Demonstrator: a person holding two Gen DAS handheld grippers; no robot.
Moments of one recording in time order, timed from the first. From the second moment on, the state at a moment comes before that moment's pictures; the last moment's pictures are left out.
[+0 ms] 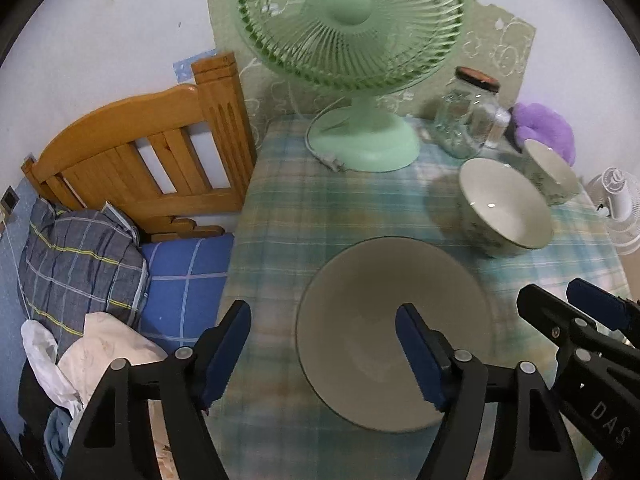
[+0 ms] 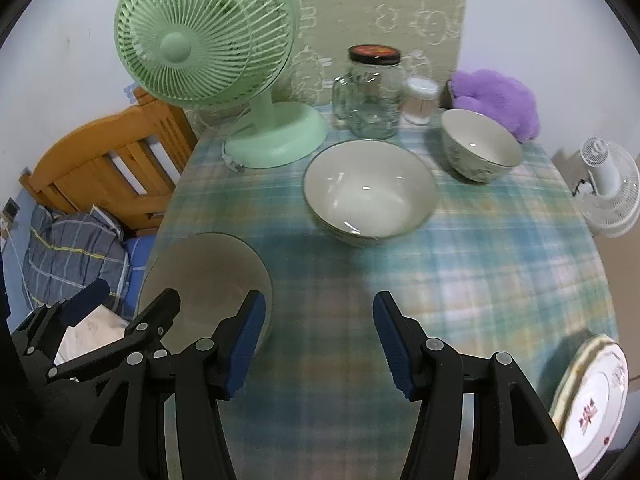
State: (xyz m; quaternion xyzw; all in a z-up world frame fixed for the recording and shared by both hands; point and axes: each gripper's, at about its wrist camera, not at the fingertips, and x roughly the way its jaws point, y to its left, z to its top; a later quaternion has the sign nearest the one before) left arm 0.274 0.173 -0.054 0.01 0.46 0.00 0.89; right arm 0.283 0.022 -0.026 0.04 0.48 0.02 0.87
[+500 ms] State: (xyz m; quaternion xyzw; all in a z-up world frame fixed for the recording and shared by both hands) left arm 0.291 0.170 -0.085 0.03 0.49 -0.01 0.87; right arm 0.317 0.051 -0.073 0.05 0.52 0.04 0.85
